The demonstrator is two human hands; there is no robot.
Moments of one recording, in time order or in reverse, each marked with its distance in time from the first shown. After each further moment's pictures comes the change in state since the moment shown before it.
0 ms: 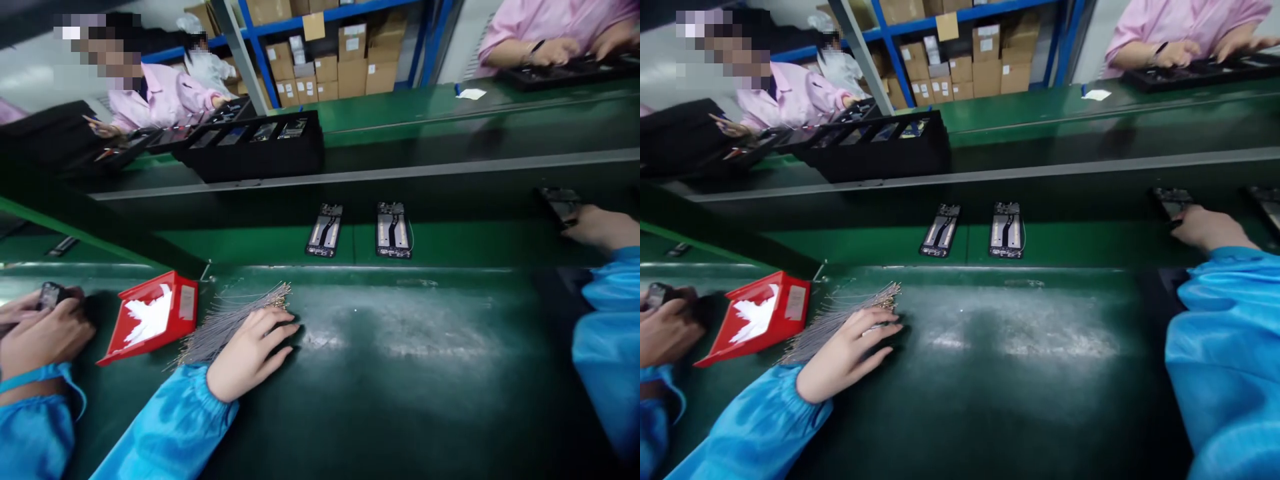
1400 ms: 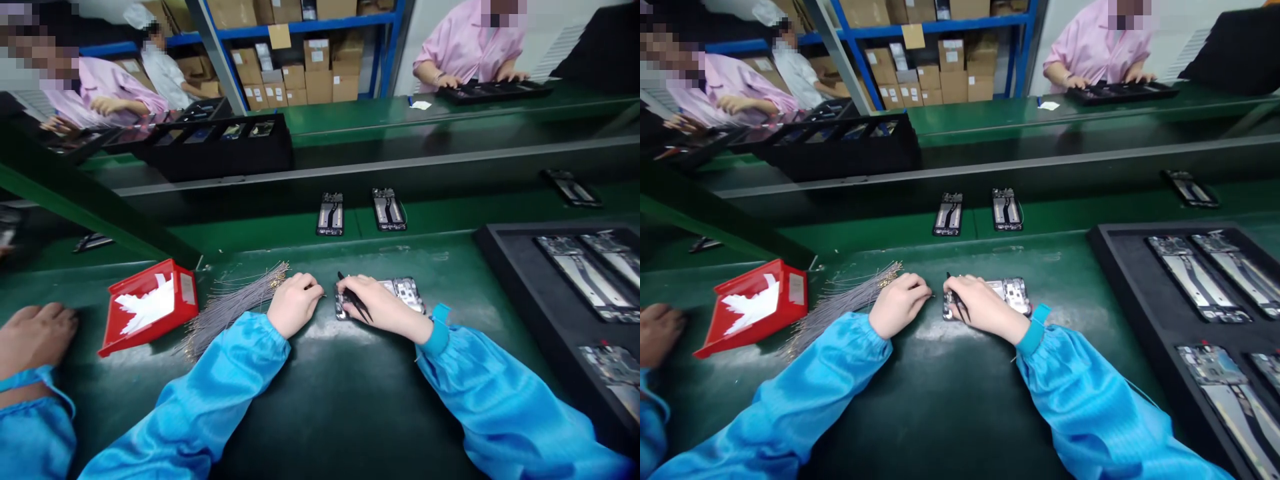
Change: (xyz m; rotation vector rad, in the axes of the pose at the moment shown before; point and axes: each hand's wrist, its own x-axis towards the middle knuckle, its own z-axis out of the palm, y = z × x) left_hand 0.043 0.015 0.038 0.111 0.147 0.045; right_hand -0.381 -0.200 -0.007 0.634 -0.118 -1.233
